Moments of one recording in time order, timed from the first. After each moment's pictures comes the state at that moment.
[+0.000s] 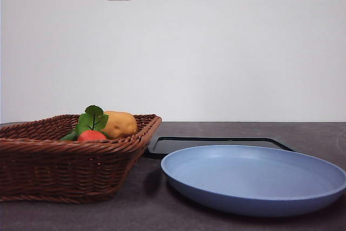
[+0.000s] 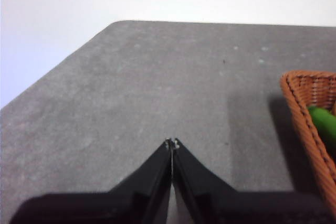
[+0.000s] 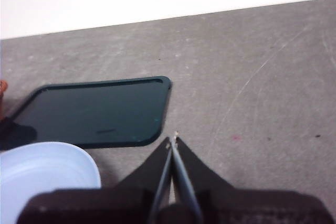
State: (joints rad) left arm -0.03 0.01 0.03 -0.20 -0.23 -0.06; right arm 0.08 0.00 0.02 -0.19 -0.05 0.11
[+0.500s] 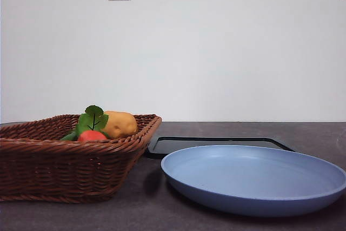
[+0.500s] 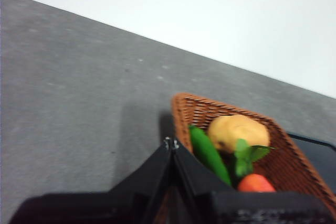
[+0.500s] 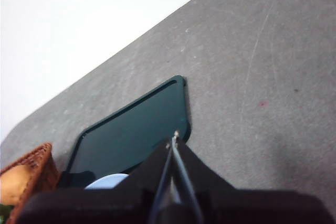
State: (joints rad) left arm -0.03 0.01 0.03 -0.13 0.11 -0.36; right arm 0.08 0.00 0.02 -0.19 -0.06 0.59
